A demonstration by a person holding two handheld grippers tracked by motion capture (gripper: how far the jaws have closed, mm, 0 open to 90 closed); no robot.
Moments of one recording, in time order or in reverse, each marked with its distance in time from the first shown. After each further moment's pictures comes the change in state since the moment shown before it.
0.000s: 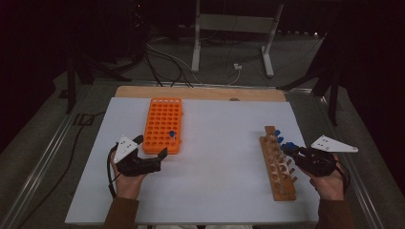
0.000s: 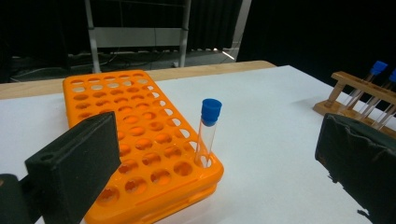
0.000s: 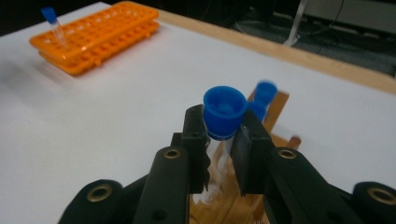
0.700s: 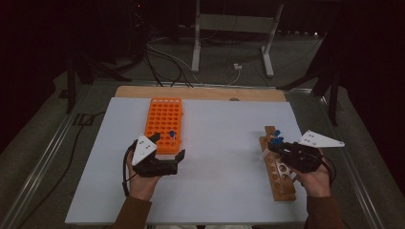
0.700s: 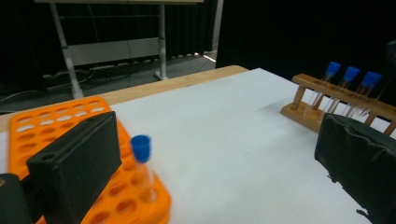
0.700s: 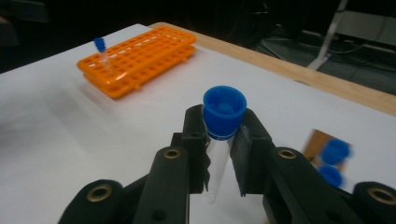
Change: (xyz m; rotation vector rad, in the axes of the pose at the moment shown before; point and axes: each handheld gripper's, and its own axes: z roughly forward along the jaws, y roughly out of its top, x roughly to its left) left arm -0.049 0.020 0.016 -0.013 -0.083 0.098; right arm 0.033 0.024 0.022 -0.044 0.113 -0.015
